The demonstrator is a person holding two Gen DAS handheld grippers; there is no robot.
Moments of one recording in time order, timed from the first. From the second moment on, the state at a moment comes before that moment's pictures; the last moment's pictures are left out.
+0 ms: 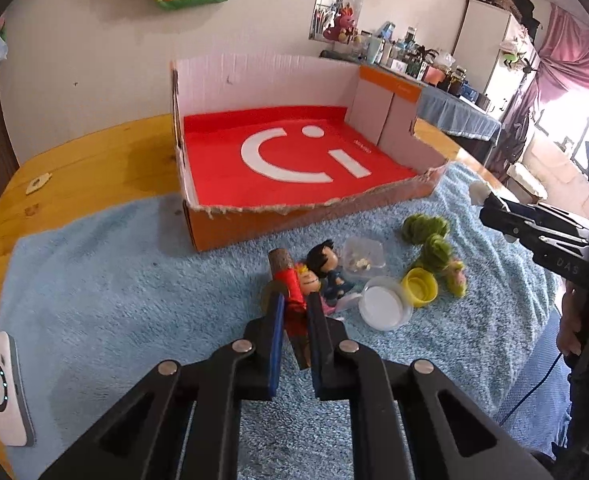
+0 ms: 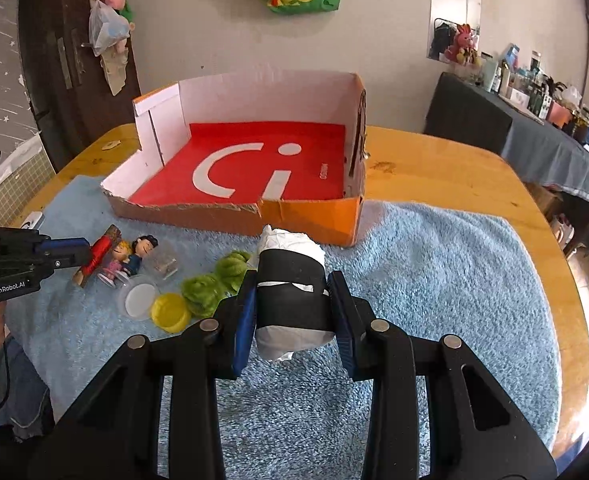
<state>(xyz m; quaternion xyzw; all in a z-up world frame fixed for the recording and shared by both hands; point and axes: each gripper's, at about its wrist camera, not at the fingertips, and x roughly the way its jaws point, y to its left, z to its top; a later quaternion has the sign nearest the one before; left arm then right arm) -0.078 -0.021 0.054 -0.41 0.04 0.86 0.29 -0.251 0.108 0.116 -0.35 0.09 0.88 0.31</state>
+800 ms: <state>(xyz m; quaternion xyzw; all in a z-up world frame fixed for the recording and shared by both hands) -0.093 -0.012 0.115 -0.37 0.05 0.88 0.30 -0.288 0.116 0.158 -0.33 0.06 0.89 0.31</state>
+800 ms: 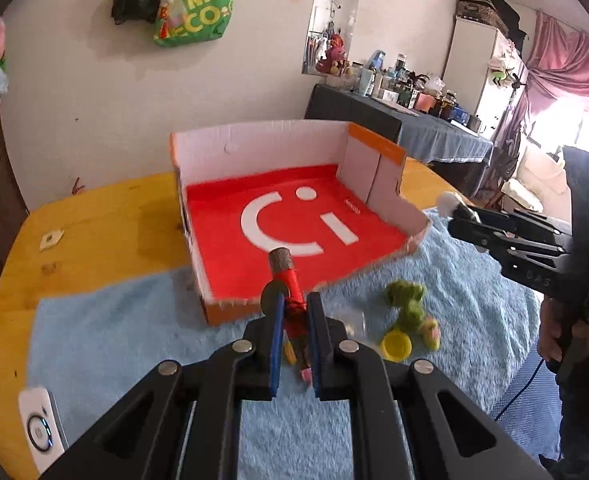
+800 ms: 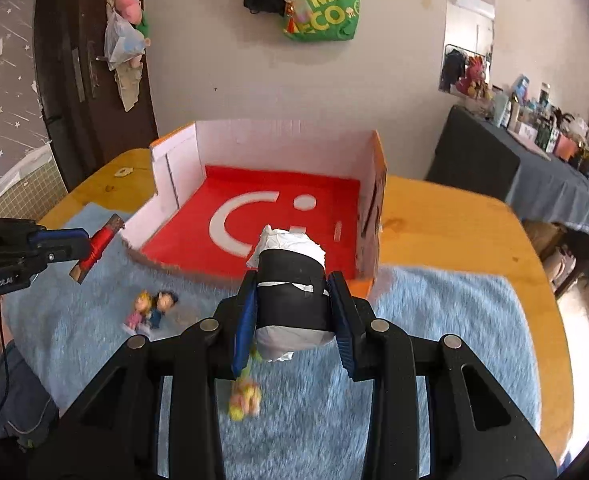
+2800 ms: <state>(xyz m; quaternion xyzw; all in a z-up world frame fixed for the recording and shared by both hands) -0.194 0.039 0.060 -0.45 0.19 0.83 0.26 -0.372 0.194 0.104 -0.49 0.04 0.82 0.30</state>
